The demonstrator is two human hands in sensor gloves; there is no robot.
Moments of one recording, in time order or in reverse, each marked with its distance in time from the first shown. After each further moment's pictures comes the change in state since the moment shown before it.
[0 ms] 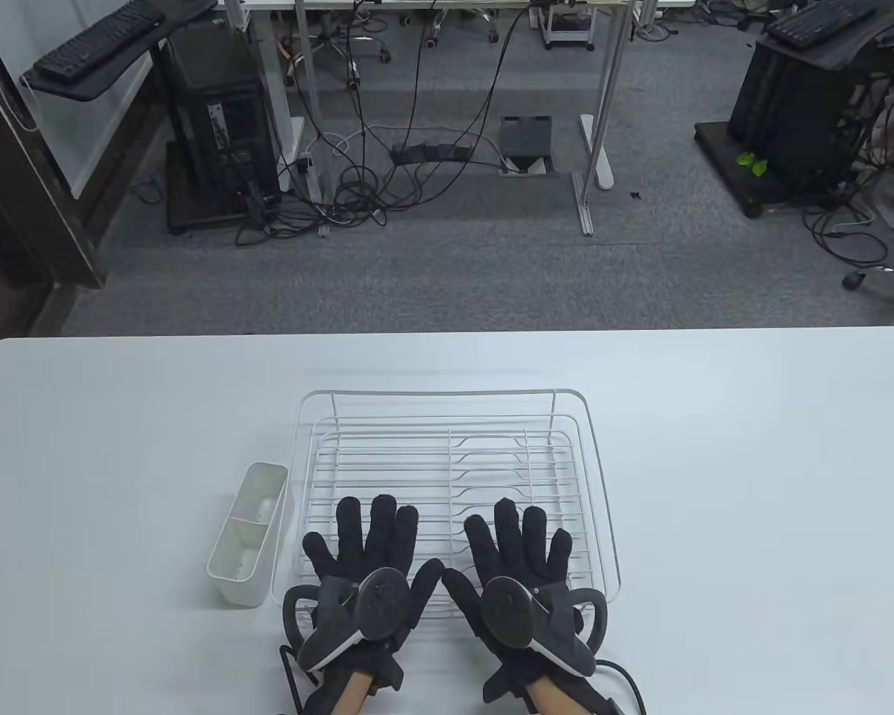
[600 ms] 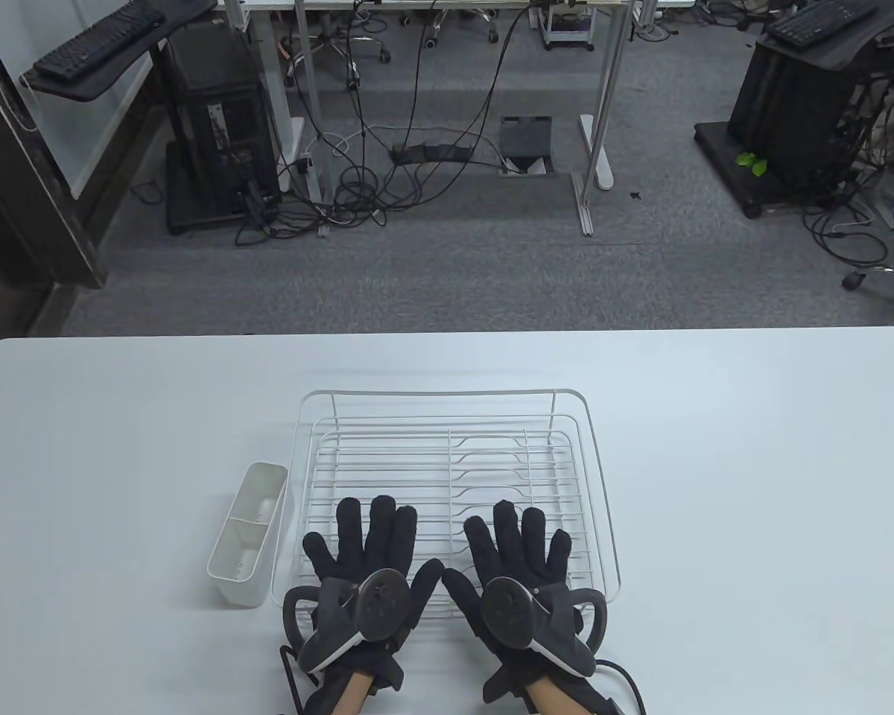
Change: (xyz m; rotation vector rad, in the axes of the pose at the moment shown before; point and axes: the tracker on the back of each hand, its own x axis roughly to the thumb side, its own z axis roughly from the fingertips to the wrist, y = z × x) left_hand 0.000 0.000 0.001 0.010 0.002 -0.002; right_hand 0.000 0.000 0.000 -0.002 -0.001 -0.002
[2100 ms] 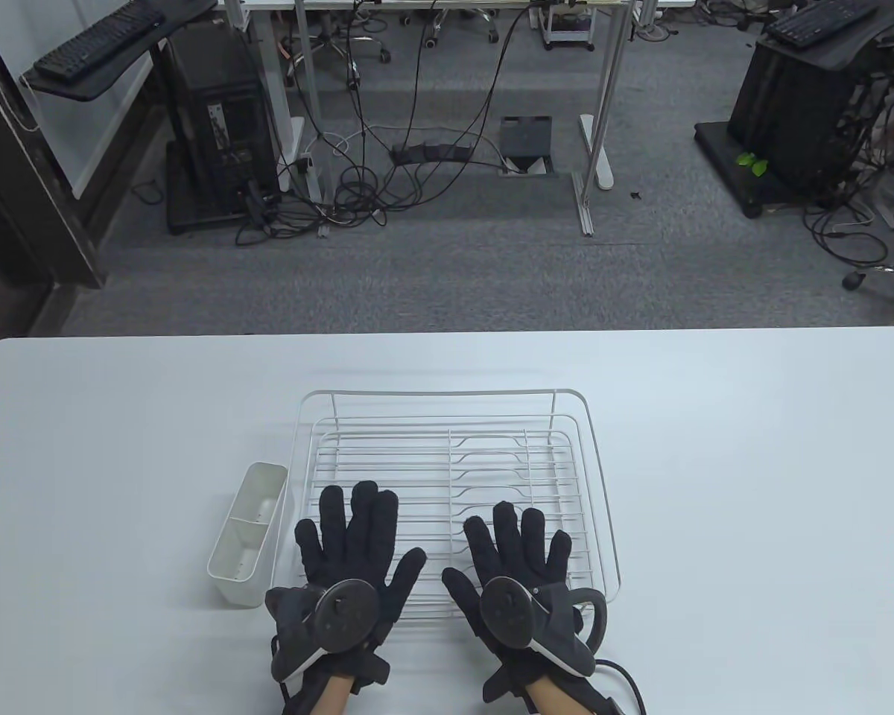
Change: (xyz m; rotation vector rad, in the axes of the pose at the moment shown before) left_hand -0.025 0.026 0.013 0.282 -0.040 0.157; right_hand 0.000 0.000 0.000 0.000 0.001 0.005
